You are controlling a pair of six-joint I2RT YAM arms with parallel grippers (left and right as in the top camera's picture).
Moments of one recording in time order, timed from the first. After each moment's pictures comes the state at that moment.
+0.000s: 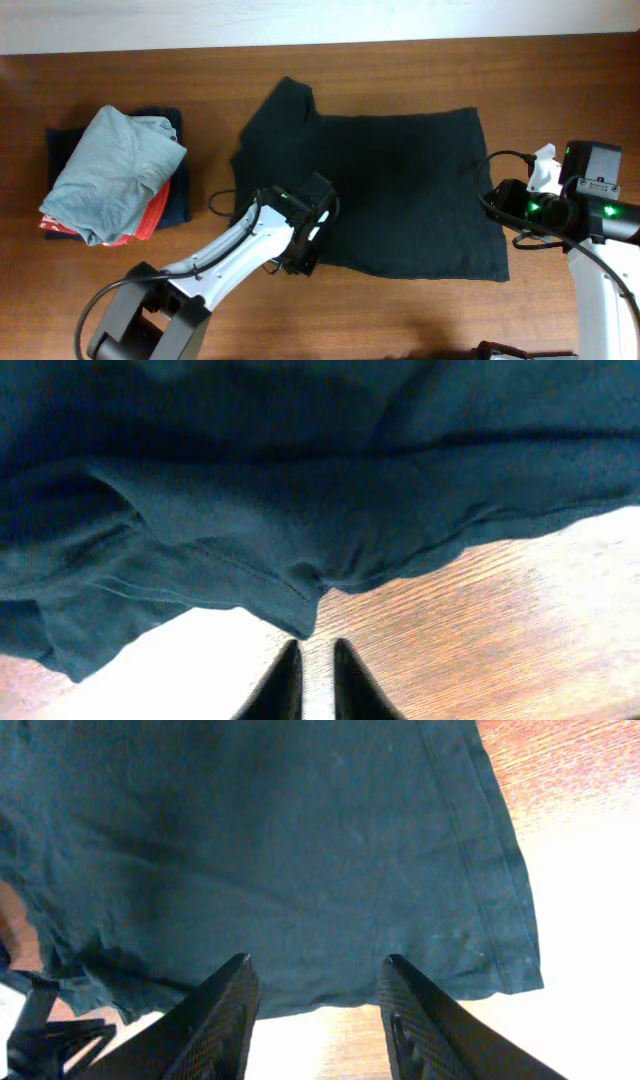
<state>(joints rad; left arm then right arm) -0.67 1.71 1.09 -0.97 0.03 -0.18 -0.29 1.19 1.07 -1.04 -0.32 0.20</state>
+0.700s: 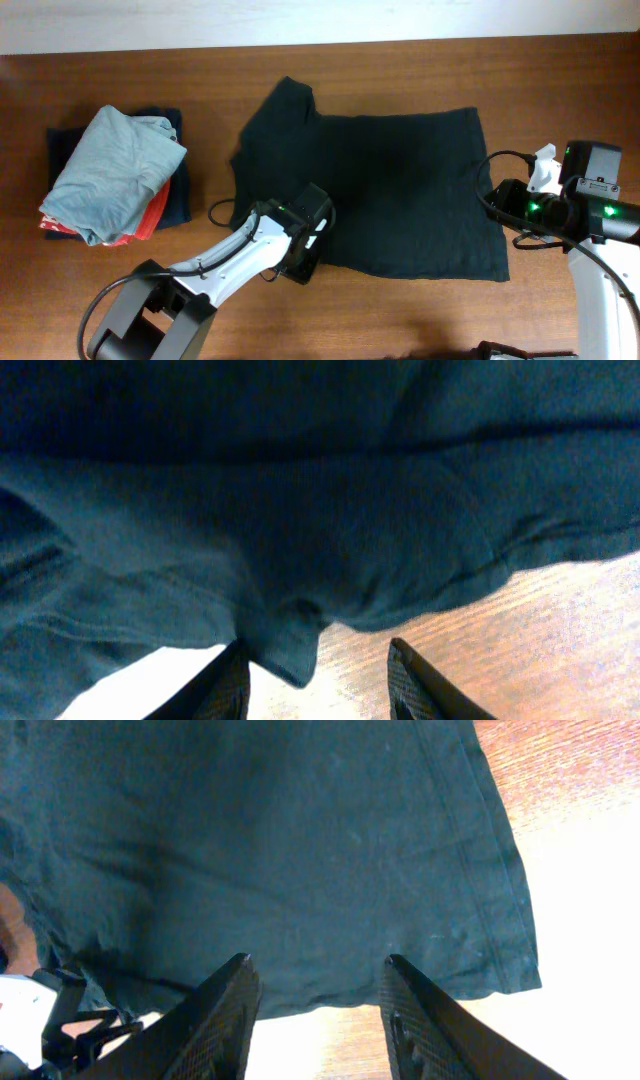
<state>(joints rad) -0.67 1.70 0.97 -0.82 0.03 -0.18 -0.29 1.19 1.07 -1.04 -0.31 0.20</state>
